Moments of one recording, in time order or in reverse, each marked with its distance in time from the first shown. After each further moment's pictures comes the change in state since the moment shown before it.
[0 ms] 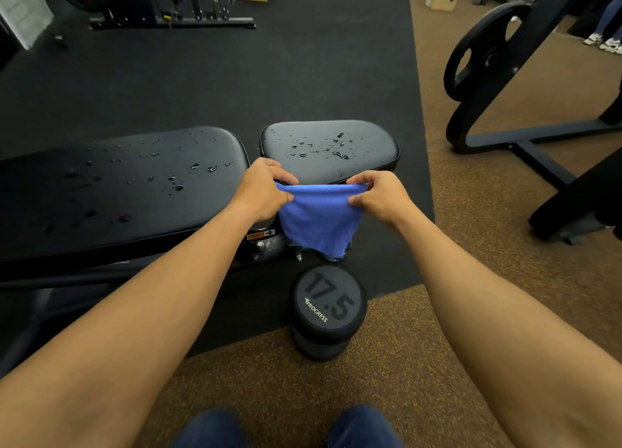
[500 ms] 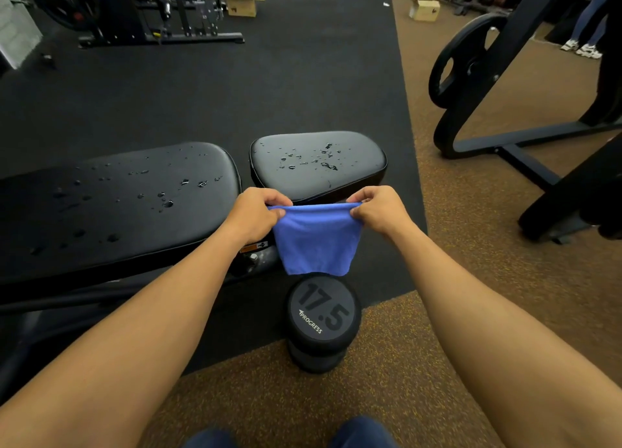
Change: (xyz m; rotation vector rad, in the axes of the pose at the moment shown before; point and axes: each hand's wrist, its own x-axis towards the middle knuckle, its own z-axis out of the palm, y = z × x) left_hand -0.001 -0.013 0.013 -0.069 -0.093 -0.008; right_hand -0.009 0.007 -0.009 0.009 0.048 0.131
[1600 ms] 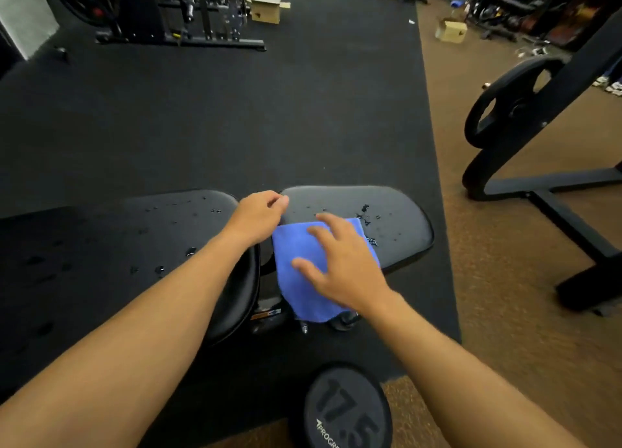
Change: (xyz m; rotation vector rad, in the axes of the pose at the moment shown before) left_hand 0.165 -0.034 -0.054 0.022 0.056 -0.094; right_hand 0.082 -0.070 0.093 -0.452 -0.021 -0.633
